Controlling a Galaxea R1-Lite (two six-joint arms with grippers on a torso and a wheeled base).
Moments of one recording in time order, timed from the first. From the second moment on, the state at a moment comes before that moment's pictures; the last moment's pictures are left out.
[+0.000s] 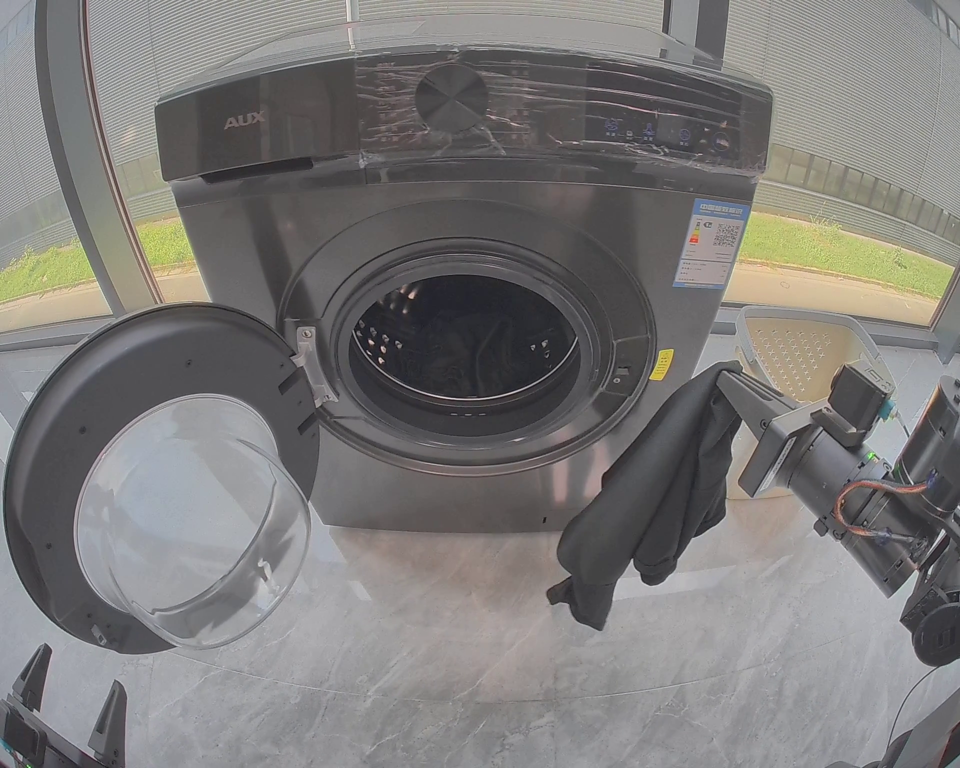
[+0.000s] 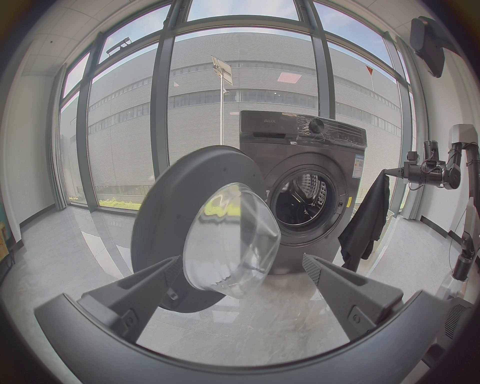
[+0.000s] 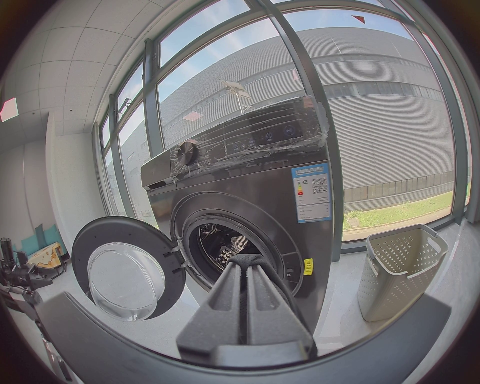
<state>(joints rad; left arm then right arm) 0.00 0.02 -0.02 0.00 0.01 -0.02 0.60 1.53 -0.43 -1.25 -0.18 0.07</state>
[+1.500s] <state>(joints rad) -0.13 0.76 -0.20 -0.49 -0.39 0.07 0.73 1.68 -0.68 -1.24 -0.15 0.08</state>
